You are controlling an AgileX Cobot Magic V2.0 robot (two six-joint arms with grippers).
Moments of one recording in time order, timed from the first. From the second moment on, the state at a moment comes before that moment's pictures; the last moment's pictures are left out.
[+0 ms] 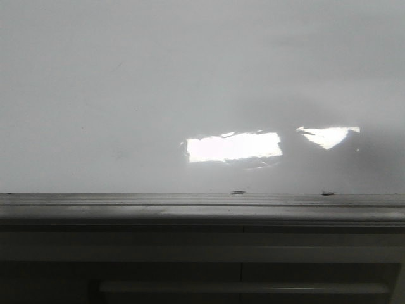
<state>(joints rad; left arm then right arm) -0.83 0.17 -0.41 0.01 0.31 -0.04 0.53 0.74 -0.76 0.29 0.45 -0.49</state>
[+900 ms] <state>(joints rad) -0.83 0.17 -0.41 0.01 0.31 -0.04 0.73 1.01 -0.77 0.29 0.08 -0.53</state>
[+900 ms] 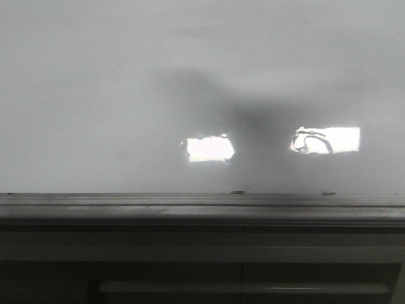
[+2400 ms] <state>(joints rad) -0.83 0.17 -0.41 0.01 0.31 -0.04 0.63 1.11 -0.78 0.32 0.39 -0.52</state>
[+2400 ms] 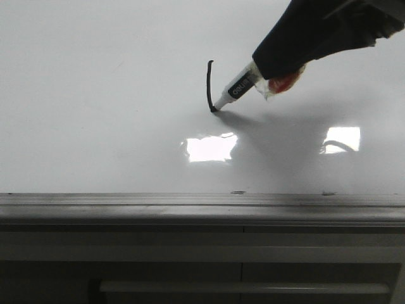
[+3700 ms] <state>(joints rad) -0.83 0.17 -0.41 0.01 0.30 -0.04 0.61 1.18 -0.91 0.24 0.40 -0.45</state>
